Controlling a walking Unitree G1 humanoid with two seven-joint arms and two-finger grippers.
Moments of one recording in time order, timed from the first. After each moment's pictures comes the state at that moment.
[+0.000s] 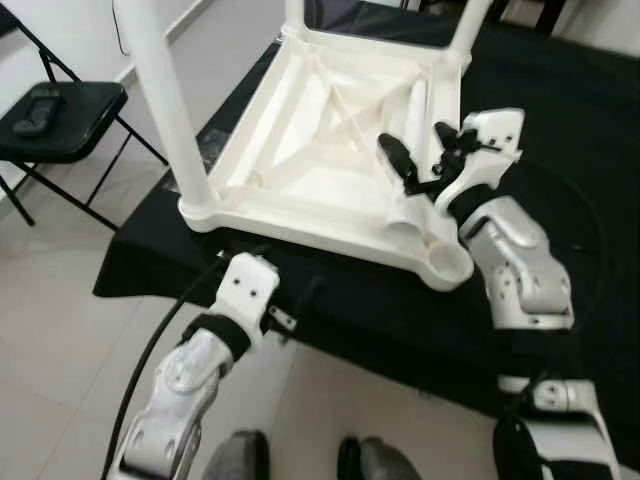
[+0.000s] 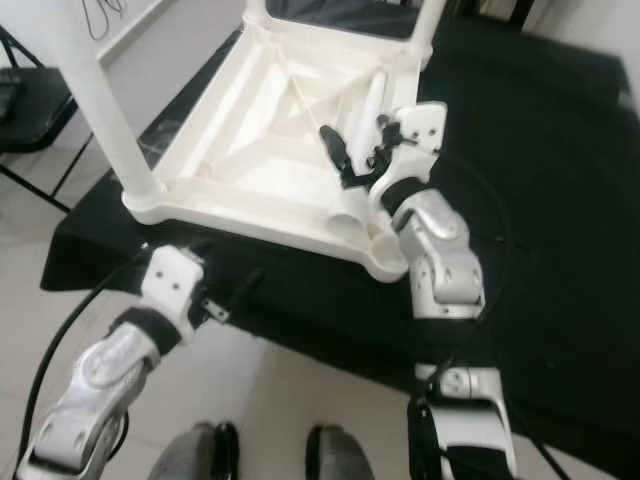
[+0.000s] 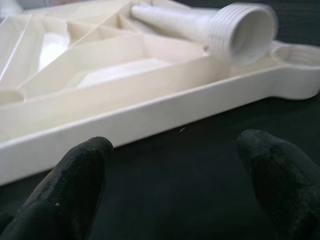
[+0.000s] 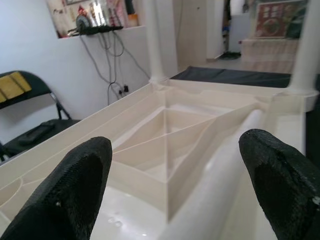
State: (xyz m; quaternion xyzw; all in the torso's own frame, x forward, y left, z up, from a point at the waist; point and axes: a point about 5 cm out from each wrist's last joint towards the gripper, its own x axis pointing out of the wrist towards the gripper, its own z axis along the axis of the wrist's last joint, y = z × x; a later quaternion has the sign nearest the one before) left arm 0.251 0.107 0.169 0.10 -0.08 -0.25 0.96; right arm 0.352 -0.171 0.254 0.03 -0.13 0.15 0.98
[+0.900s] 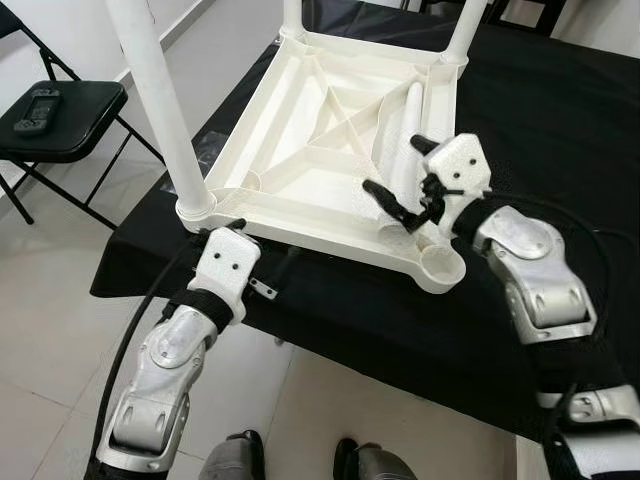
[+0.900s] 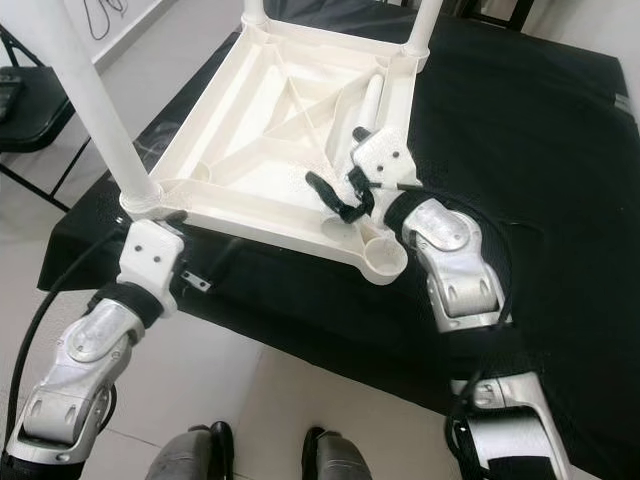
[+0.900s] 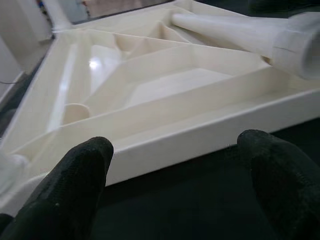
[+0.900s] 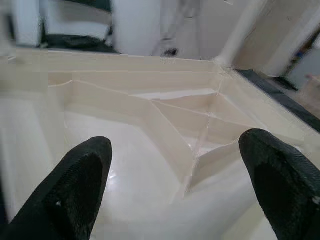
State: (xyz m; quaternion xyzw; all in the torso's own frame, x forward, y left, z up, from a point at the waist) left arm 0.264 0.123 0.180 0.13 -0.10 -0.19 0.97; right arm 0.336 -0.164 0.239 -0.25 -0.10 0.28 0.92
